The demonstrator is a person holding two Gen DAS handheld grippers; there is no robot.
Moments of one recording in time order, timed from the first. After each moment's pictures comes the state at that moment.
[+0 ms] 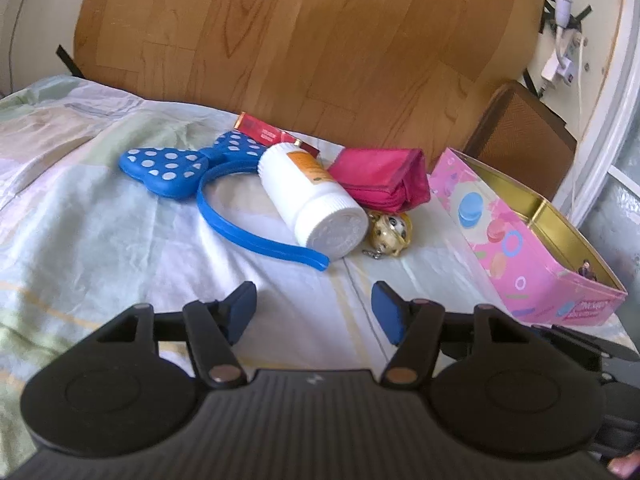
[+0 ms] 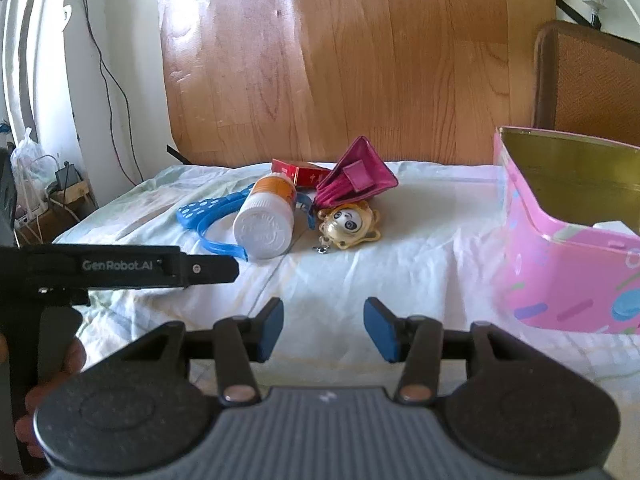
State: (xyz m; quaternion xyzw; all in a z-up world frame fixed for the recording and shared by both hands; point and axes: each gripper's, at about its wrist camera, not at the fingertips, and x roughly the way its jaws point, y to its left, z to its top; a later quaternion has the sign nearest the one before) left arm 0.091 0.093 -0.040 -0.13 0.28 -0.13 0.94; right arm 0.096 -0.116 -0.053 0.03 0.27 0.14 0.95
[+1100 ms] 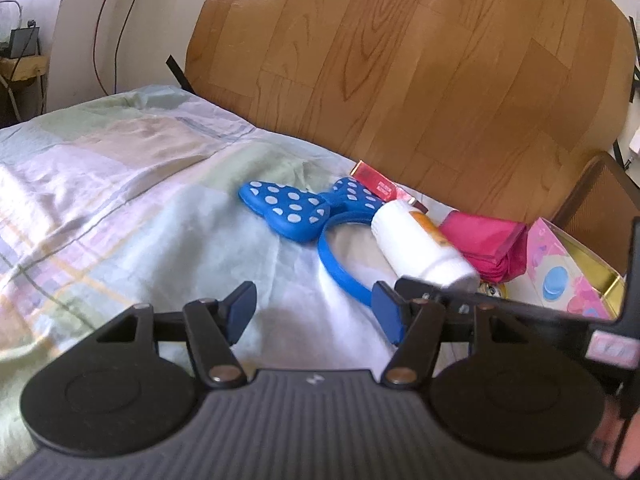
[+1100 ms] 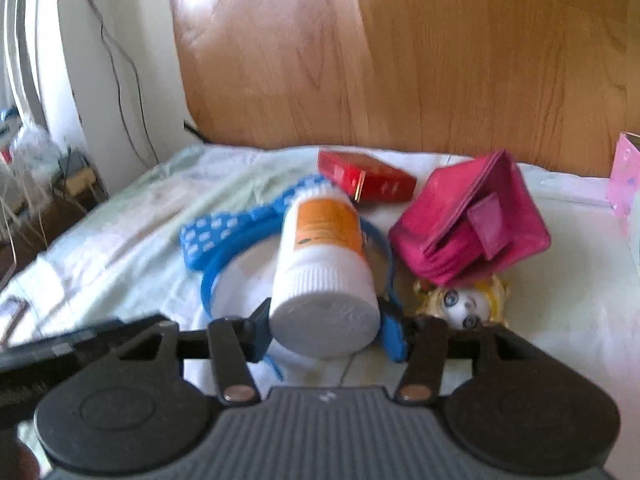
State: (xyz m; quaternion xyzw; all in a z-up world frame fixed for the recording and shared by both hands) left arm 0.093 0.129 -0.034 -0.17 0.25 0.02 0.95; right arm 0.214 -0.053 -0.058 0.03 0.32 0.21 0.92
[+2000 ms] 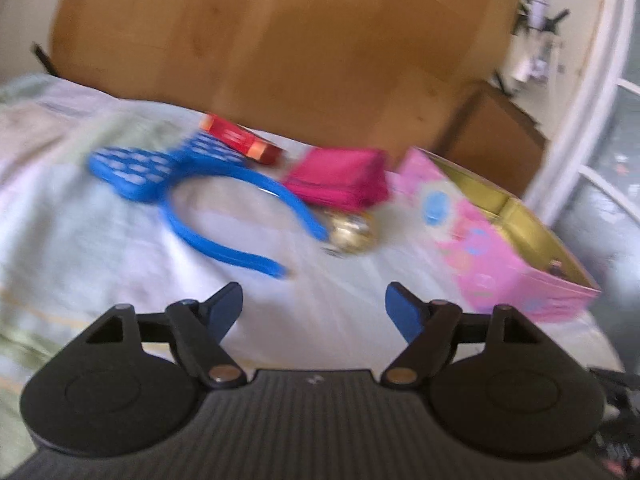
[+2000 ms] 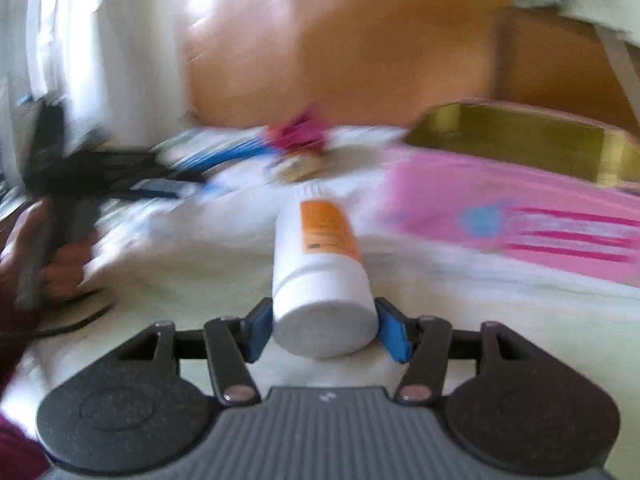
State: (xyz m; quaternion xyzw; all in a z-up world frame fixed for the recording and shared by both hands) left arm 0.084 0.084 -0.029 -0.14 0.28 -0.19 0.93; right arm 0.021 -0.230 -0.052 0.02 0.29 0.15 0.94
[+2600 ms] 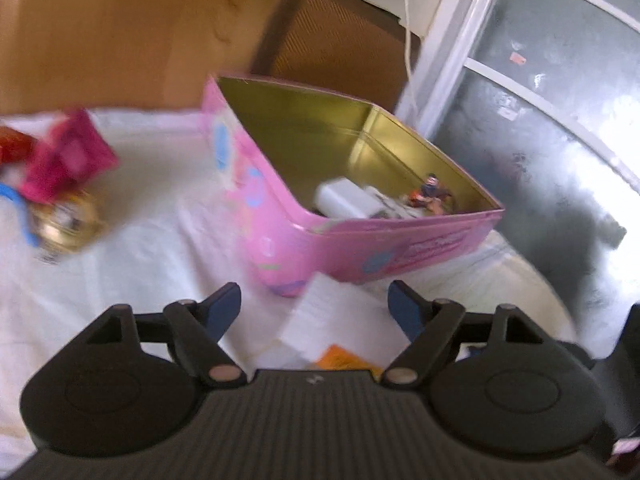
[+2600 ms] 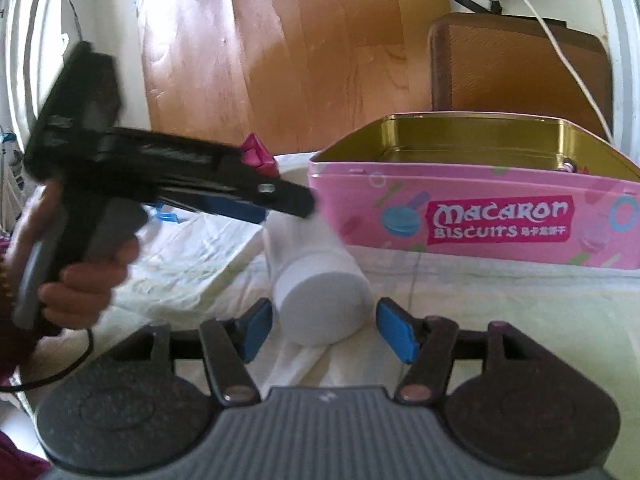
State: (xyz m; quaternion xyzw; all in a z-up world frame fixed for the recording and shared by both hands) left arm 0.105 -0.081 -0.020 -0.06 0.34 -0.37 0.86; right arm 0.017 -0.260 -0.063 0.04 0.26 0.14 0.95
